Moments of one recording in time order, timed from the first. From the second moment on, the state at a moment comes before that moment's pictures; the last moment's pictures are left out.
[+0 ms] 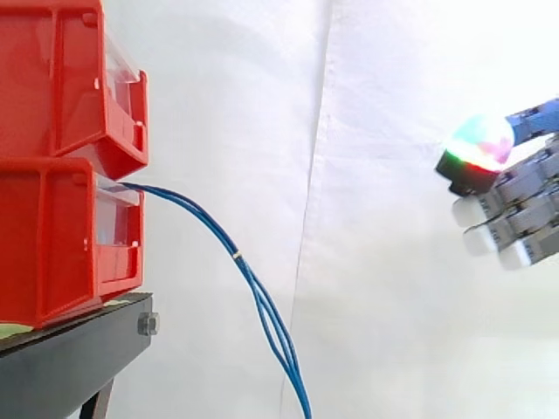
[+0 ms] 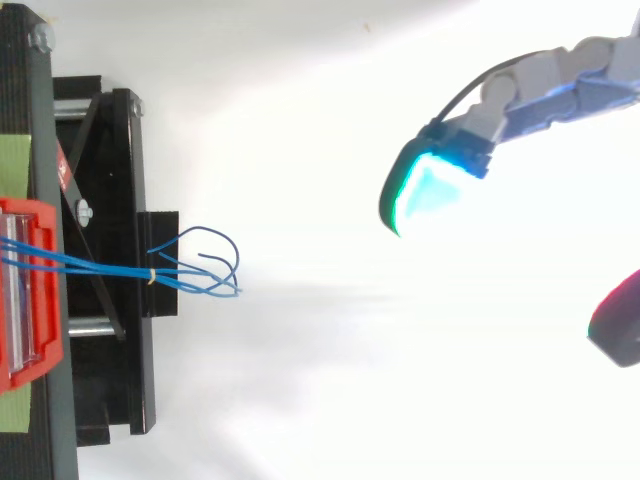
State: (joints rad) arm 0.09 -1.89 -1.57 -2.91 -1.36 -0.14
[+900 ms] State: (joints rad) arm 0.11 -2.14 -1.51 -2.54 -1.19 -0.27
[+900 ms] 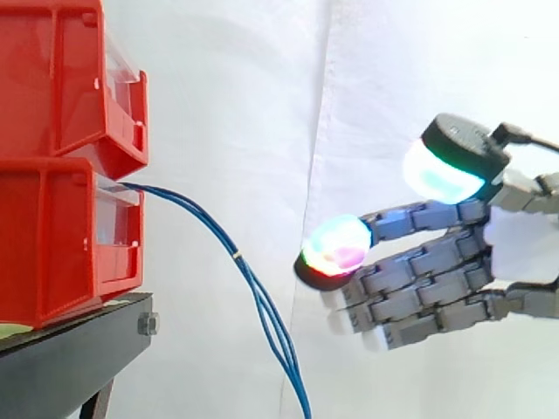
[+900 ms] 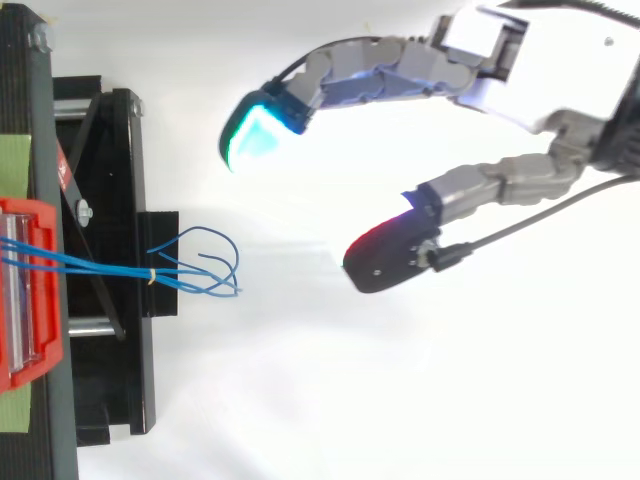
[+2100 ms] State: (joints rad) arm 0.15 -2.36 -1.31 -2.45 -1.20 -0.26
